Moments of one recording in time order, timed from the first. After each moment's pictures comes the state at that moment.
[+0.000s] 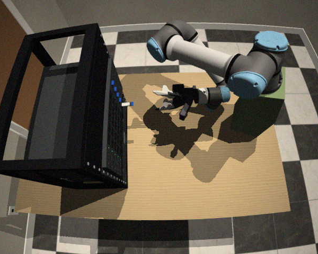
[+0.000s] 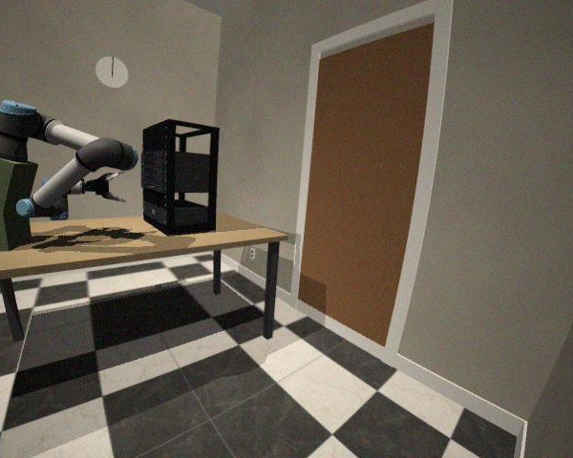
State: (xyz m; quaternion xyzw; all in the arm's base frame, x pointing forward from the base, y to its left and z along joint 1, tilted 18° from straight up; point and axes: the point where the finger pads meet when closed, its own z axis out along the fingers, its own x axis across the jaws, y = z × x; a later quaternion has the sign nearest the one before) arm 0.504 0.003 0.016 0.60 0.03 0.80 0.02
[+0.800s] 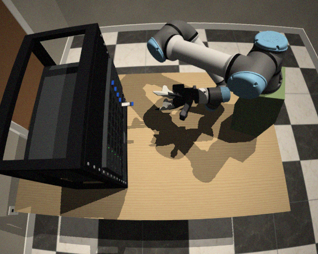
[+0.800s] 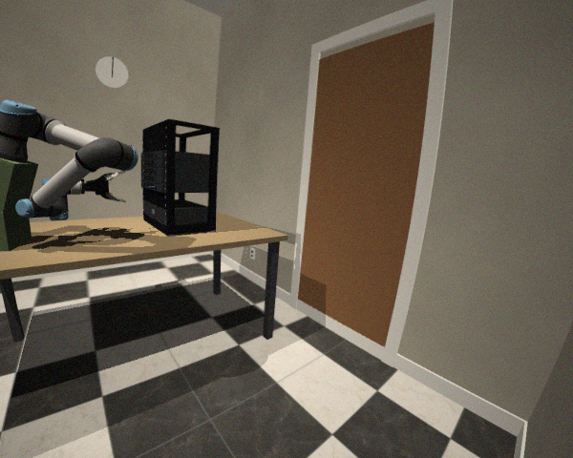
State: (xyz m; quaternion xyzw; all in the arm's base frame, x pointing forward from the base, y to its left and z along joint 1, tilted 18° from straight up) arm 0.503 0.004 0.015 0.60 0.03 0.80 0.03
